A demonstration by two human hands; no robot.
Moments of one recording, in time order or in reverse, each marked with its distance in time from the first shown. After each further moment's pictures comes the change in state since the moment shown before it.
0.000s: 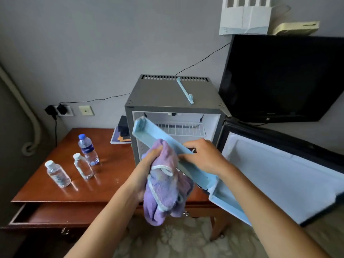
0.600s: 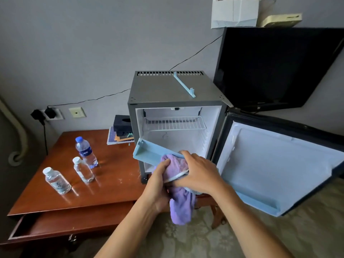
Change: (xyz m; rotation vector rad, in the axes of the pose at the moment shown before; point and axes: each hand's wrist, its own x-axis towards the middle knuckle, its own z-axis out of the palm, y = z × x) left_hand 0.004 -0.036 -0.043 -0.040 0.040 -0.191; right_hand -0.034 -0.041 0.080 -0.296 -0.075 0.286
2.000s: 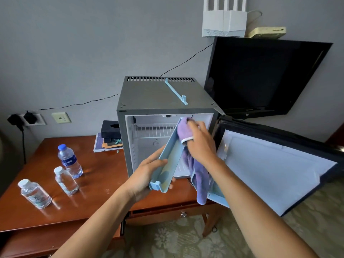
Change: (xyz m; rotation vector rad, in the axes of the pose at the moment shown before) left_hand 0.020 0.057 -0.003 0.396 -0.436 0.220; right_hand 0.088 0.032 -0.042 0.189 0.487 0.066
